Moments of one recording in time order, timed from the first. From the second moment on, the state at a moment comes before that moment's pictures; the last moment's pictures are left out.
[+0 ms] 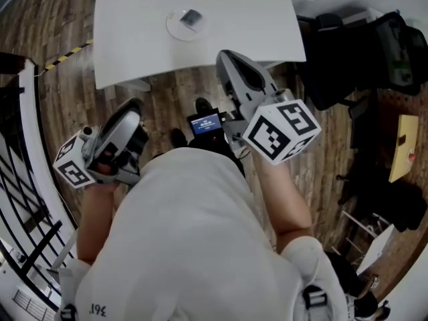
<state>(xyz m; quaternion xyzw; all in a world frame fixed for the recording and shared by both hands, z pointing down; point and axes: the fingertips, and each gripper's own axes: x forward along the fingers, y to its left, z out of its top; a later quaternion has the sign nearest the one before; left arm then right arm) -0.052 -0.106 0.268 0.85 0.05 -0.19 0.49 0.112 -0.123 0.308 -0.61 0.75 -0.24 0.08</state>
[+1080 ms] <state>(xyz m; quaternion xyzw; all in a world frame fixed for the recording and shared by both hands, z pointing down) -0.055 -0.048 0.248 0.85 0.13 -0.17 0.48 0.097 -0.056 0.249 -0.63 0.74 -0.21 0.12</state>
